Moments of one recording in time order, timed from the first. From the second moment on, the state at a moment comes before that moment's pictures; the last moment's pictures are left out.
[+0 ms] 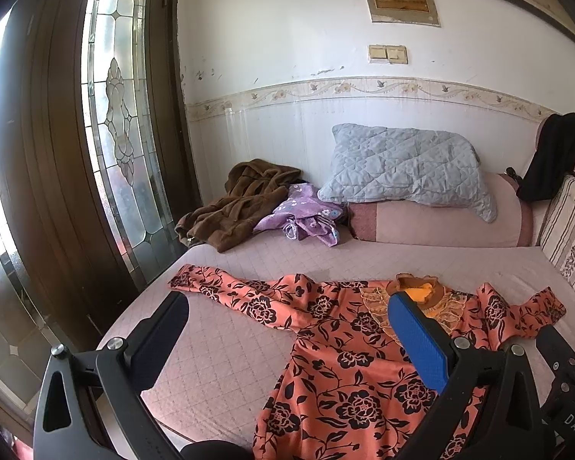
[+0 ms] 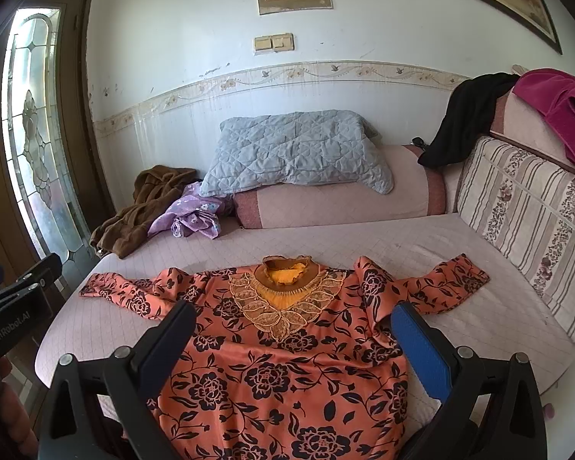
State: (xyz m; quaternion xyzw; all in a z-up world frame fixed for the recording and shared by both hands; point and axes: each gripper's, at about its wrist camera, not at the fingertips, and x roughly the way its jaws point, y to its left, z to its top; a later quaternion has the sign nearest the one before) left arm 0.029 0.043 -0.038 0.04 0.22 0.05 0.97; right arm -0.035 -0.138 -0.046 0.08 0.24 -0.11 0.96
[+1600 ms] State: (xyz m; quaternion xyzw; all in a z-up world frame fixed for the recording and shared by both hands) left arm 0.253 -0.043 -0.315 0.08 0.49 -0.04 0.87; right arm 0.075 -0.591 -0.306 0.55 0.26 -0.27 0.75
